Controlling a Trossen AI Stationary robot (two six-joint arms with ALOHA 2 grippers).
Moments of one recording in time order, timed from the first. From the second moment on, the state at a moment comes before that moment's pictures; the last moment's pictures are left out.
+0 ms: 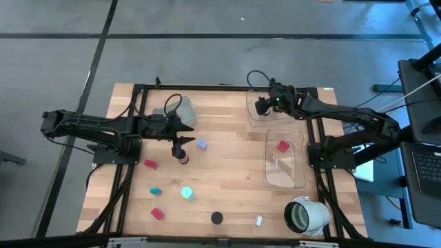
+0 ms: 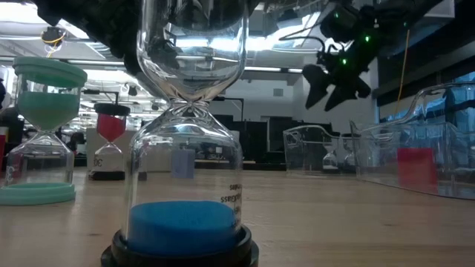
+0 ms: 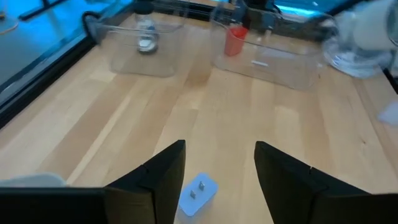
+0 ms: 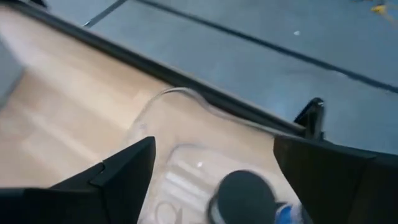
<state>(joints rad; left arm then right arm) 0.05 0.91 0.56 -0.11 -0.13 -0.18 -0.44 1.26 0.81 -0.29 0.45 0.38</state>
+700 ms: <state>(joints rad) -0.07 1.27 0.56 0.15 -0.10 0.17 -0.19 1.26 0.86 -0.36 0.43 0.41</state>
